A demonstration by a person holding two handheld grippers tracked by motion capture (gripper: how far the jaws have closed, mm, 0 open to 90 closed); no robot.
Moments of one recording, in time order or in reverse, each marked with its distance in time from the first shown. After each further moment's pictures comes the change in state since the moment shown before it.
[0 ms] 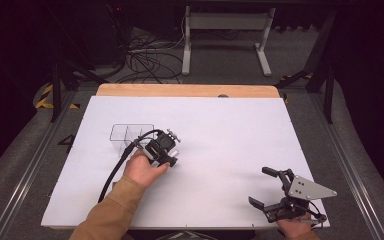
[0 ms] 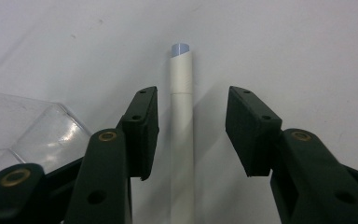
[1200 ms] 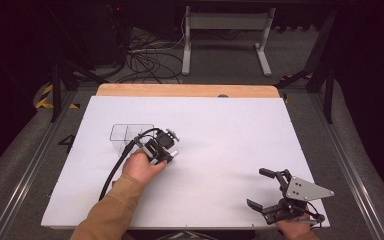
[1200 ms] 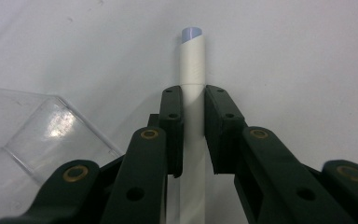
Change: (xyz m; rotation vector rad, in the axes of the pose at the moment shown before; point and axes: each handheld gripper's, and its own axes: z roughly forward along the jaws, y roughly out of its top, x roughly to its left) left arm 0.008 0.002 0.007 0.052 -0.020 0.025; right arm 0.003 0.000 0.003 0.013 0.032 -0.017
